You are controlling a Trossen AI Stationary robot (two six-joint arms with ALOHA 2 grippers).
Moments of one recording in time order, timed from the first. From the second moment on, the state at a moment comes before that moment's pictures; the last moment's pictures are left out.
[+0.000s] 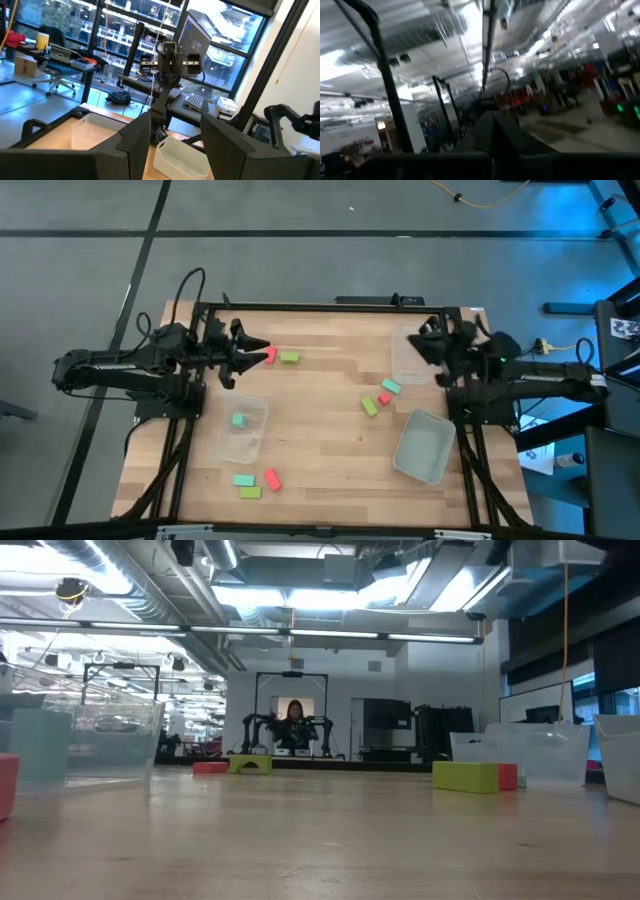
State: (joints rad) left arm 0.12 0.68 0.62 0.26 0.03 -0.34; right arm -0.11 0.64 0.49 0.60 -0.02 0.39
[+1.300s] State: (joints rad) left arm 0.12 0.68 0.62 0.26 -0.07 -0.44; right arm -0.13 0.91 0.48 -0.64 0.11 1.35
